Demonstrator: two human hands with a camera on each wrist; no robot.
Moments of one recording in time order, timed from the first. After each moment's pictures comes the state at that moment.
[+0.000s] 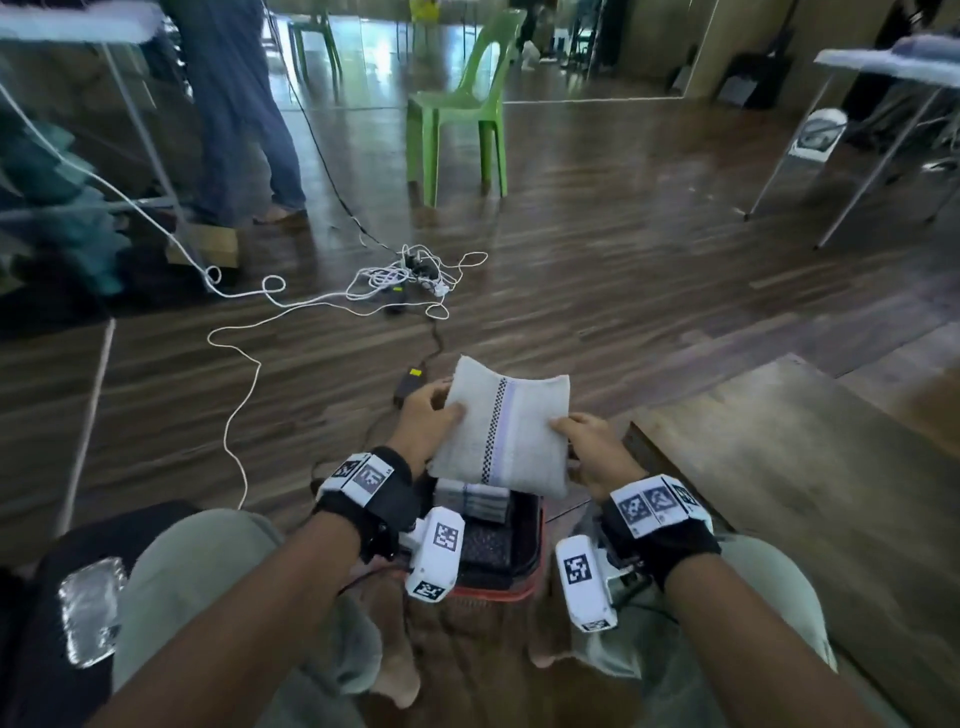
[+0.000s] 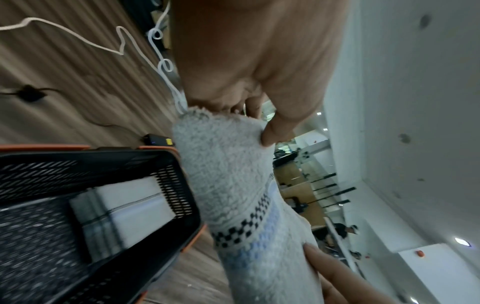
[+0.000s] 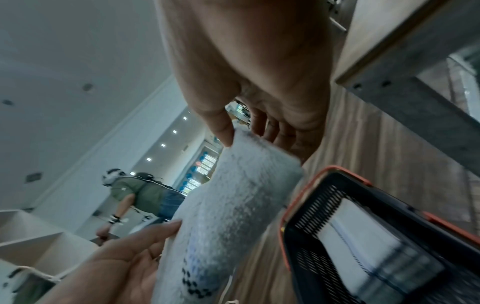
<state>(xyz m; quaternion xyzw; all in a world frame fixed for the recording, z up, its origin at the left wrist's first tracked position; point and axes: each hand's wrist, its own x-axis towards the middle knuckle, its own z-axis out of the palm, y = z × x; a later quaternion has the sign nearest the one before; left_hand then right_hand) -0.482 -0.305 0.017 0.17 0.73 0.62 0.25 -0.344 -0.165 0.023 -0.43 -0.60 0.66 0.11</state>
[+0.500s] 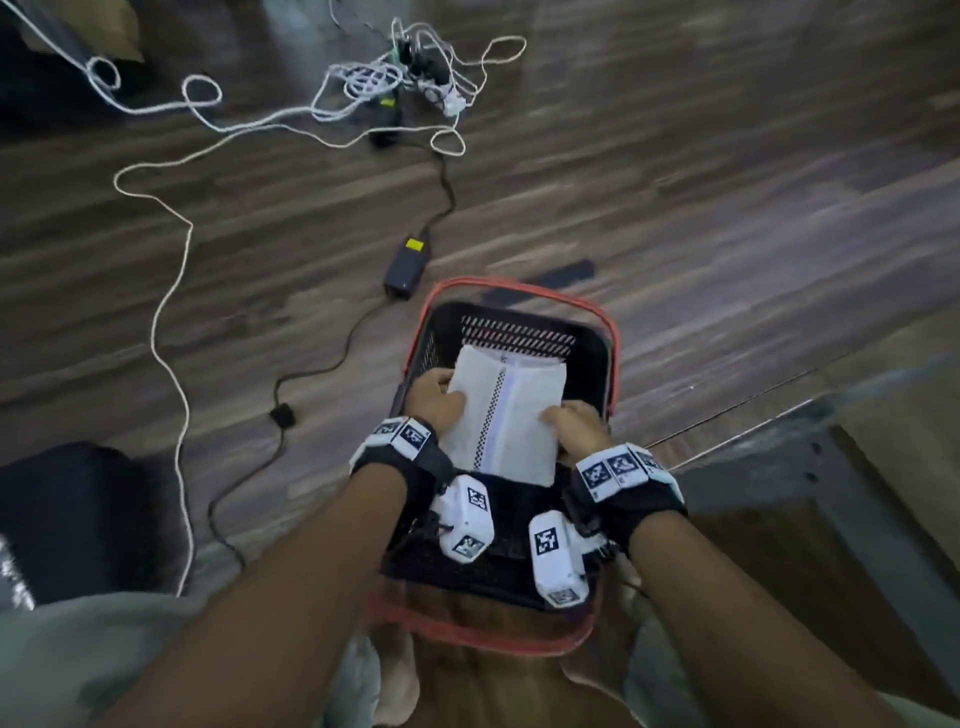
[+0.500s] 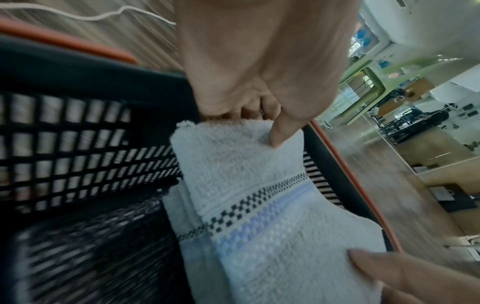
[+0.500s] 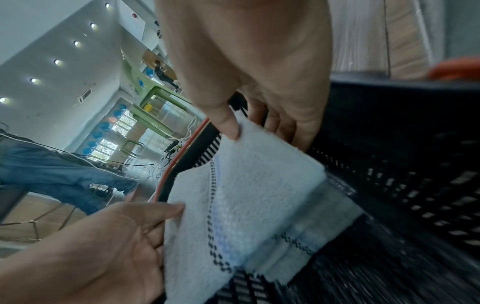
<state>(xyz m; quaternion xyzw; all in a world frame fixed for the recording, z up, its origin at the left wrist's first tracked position) -0.607 -0.214 -0.232 0.05 0.84 0.43 0.33 -0.485 -0.088 -0.222 -0.55 -0.57 0.61 -0.05</state>
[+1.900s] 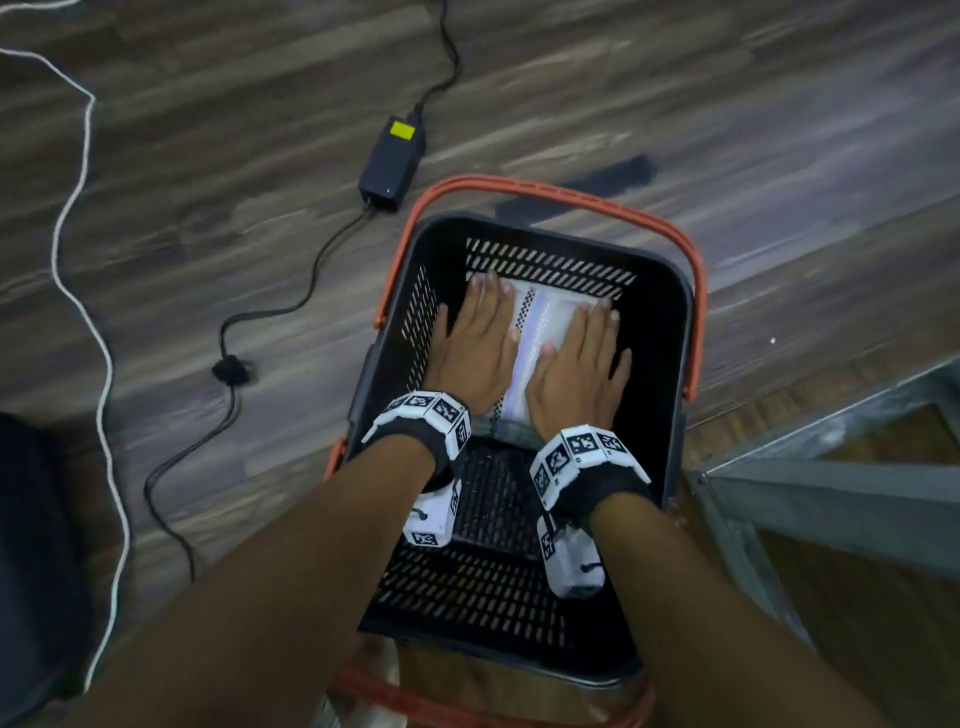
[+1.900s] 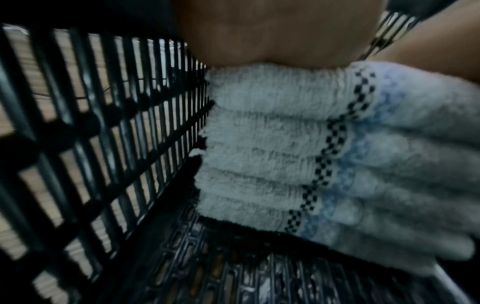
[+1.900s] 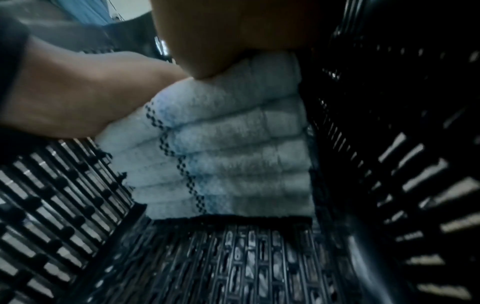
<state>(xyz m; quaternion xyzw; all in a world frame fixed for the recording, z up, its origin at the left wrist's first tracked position) -0.626 -0.170 -0.357 0.41 0.89 0.13 0.17 -0.530 -0.092 -0.349 -0.43 -0.89 0.14 -0.01</state>
